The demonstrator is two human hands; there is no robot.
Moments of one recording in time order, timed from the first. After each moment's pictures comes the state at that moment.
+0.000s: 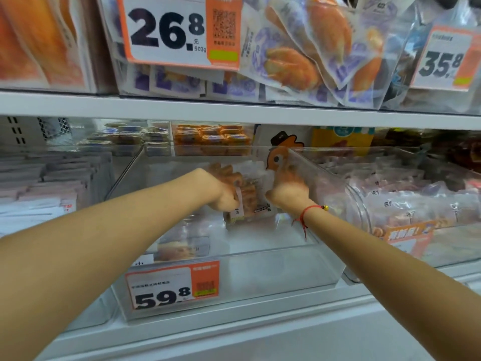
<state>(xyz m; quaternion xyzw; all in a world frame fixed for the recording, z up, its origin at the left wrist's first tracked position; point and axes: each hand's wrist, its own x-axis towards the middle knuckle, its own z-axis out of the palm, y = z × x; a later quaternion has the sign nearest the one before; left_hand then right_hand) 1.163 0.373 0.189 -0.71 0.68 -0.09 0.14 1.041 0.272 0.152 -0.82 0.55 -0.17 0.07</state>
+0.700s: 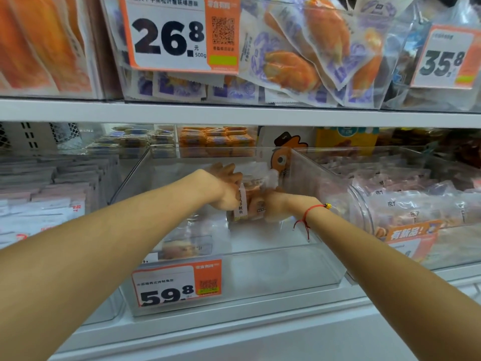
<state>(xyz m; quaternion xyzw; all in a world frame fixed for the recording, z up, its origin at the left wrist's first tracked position) 1.163 0.375 0.191 -0.73 0.66 -0.10 0.14 1.043 0.285 0.153 -0.91 0.39 0.09 0.03</state>
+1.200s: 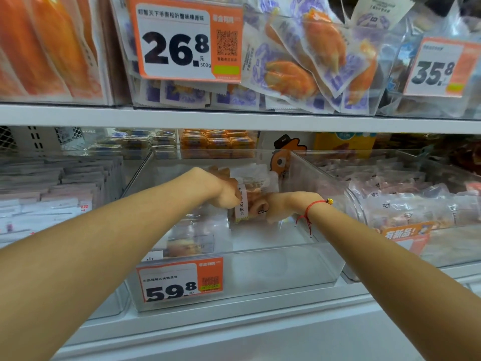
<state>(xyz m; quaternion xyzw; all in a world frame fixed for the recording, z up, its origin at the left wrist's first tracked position) 1.175 0.368 0.191 -0.74 0.66 -0.03 0.16 1.037 0.297 0.166 -0.91 0.38 0.16 0.09</state>
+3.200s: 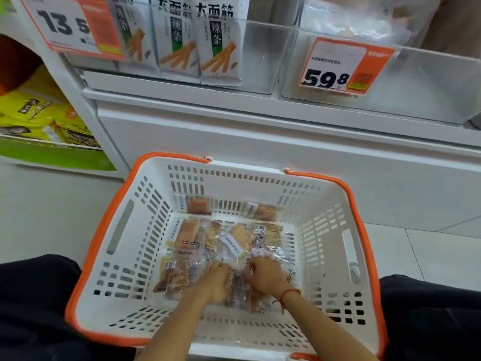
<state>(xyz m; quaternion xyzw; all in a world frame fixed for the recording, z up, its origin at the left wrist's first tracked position) 1.112 0.772 -0.232 -0.78 0.40 0.48 -0.07 1.004 0.657 -0.212 -0.87 0.35 0.21 0.26</state>
